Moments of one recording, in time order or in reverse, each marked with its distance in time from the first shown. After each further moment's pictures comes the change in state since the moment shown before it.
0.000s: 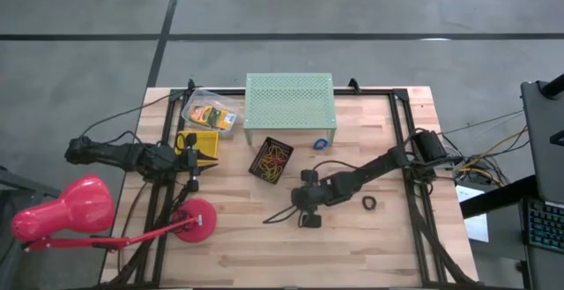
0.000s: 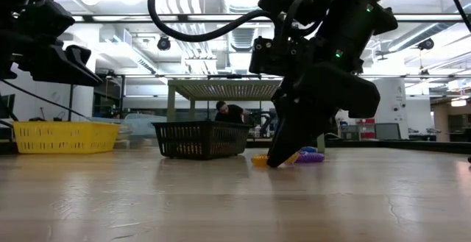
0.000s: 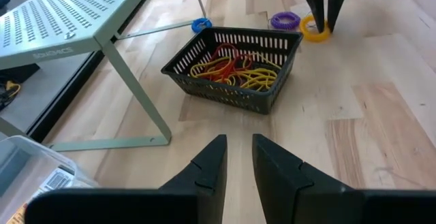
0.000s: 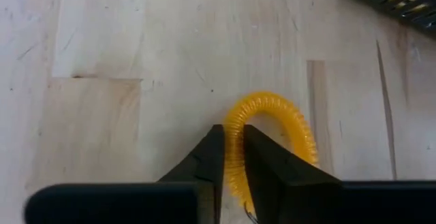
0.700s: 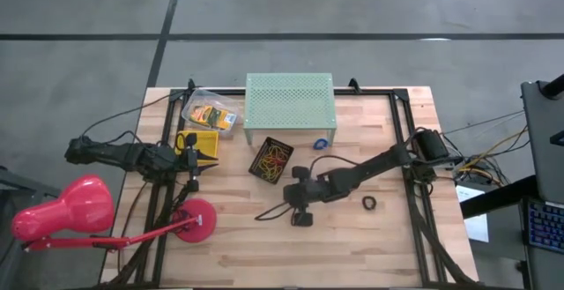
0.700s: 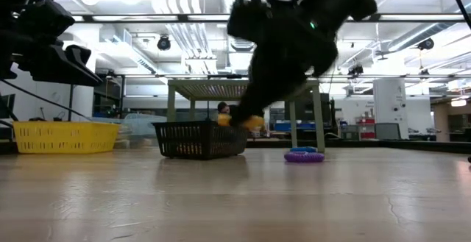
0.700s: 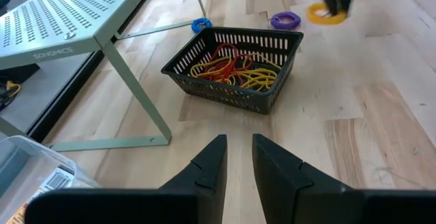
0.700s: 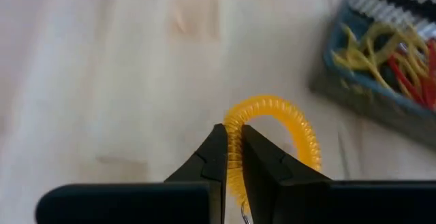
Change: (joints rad) left arm 0.000 0.000 0.000 0.000 0.000 0.000; right arm -0.001 -0.036 0.075 0.091 -0.026 -0.055
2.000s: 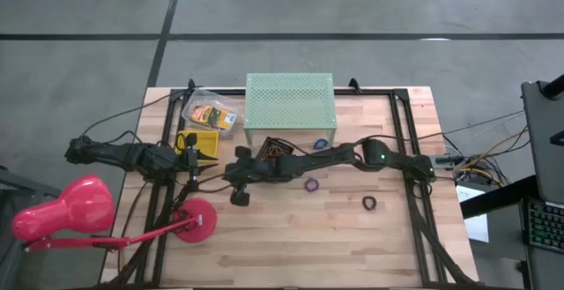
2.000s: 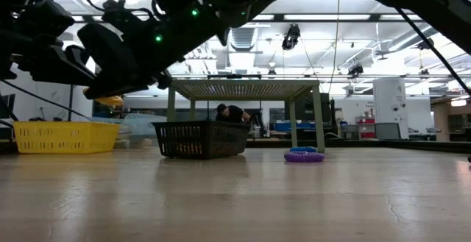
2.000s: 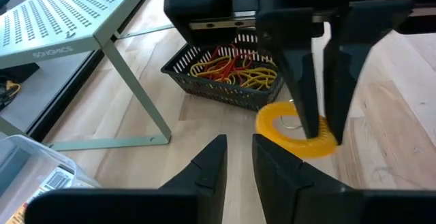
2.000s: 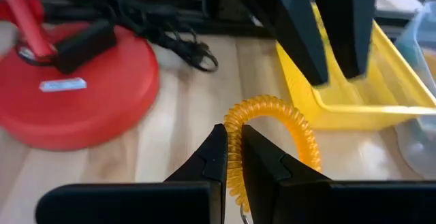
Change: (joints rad) left arm 0.000 -0.001 0.000 -0.003 0.000 0.000; right arm -0.180 0.548 0.859 0.026 -0.036 -0.162
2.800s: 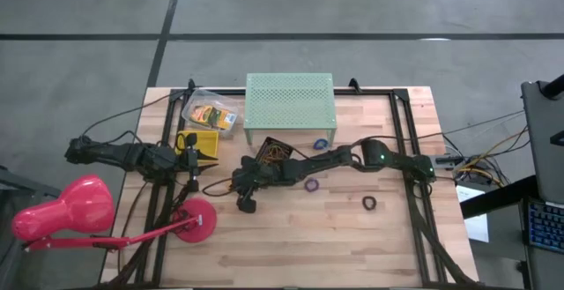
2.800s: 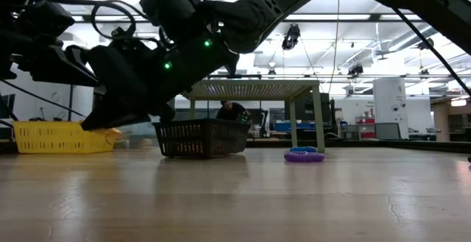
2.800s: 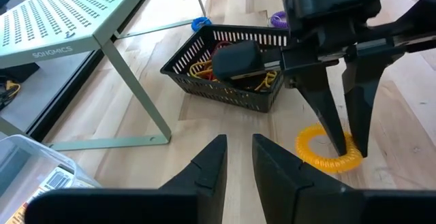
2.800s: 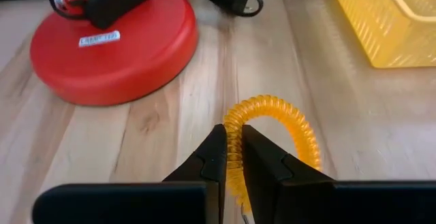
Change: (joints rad) left arm 0.000 0.000 0.000 0.000 0.000 0.000; right arm 0.002 0.004 -0.174 0.166 -0.146 0.141
